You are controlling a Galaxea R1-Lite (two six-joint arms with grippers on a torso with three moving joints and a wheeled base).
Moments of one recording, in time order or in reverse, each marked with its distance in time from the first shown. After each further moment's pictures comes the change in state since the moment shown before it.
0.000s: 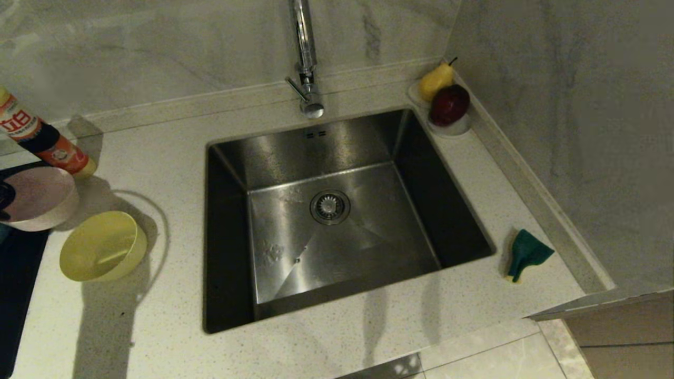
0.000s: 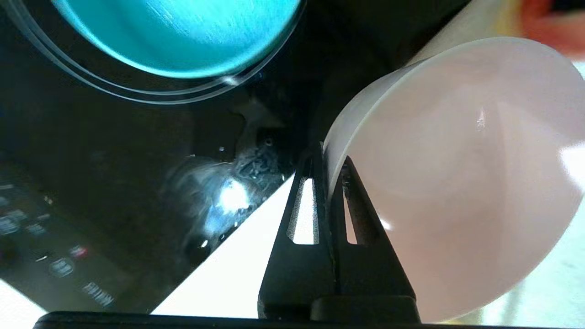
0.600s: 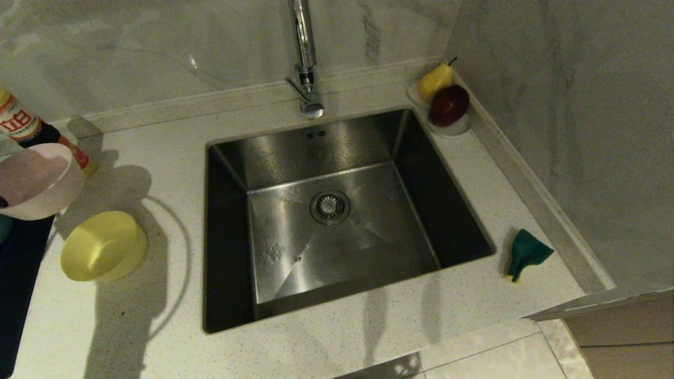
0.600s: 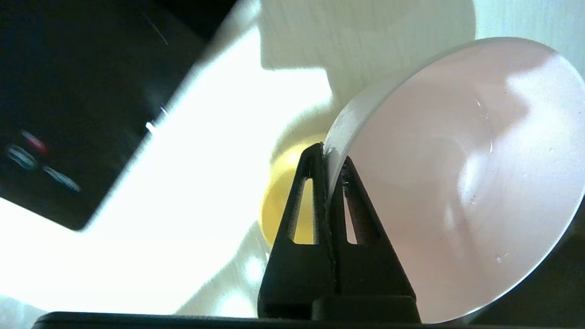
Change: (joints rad) left arm -0.034 -0.188 -0.038 0.280 -0.208 0.011; right arm 0.000 0.000 0.000 0.000 0.000 0.000
